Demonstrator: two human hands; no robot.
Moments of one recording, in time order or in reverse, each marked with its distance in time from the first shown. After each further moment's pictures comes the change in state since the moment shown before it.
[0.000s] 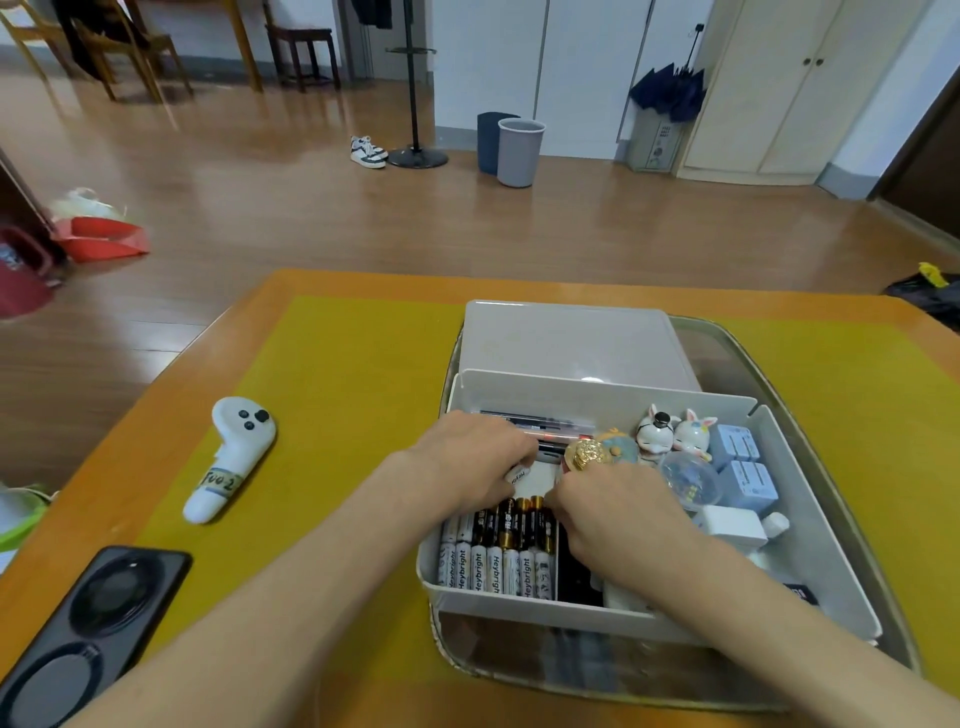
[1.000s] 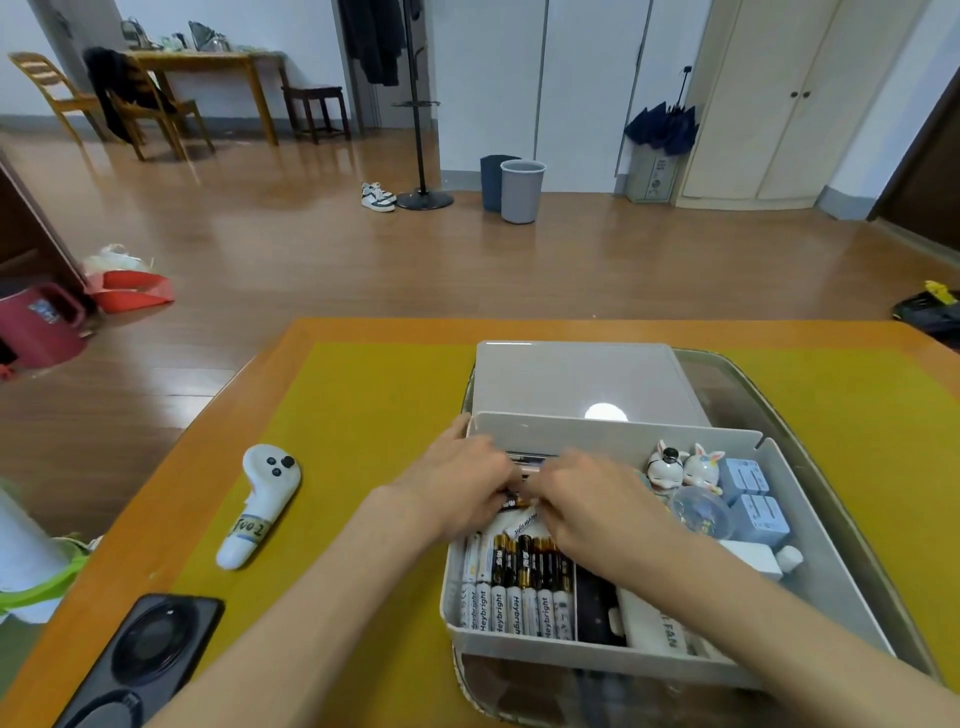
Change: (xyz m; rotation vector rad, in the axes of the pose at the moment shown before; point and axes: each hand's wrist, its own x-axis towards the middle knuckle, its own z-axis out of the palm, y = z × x) left_hand -0.017 -0.025 -0.014 0.086 0.077 0.010; right_hand 0.026 -0.001 -0.019 0.218 0.258 -0.157
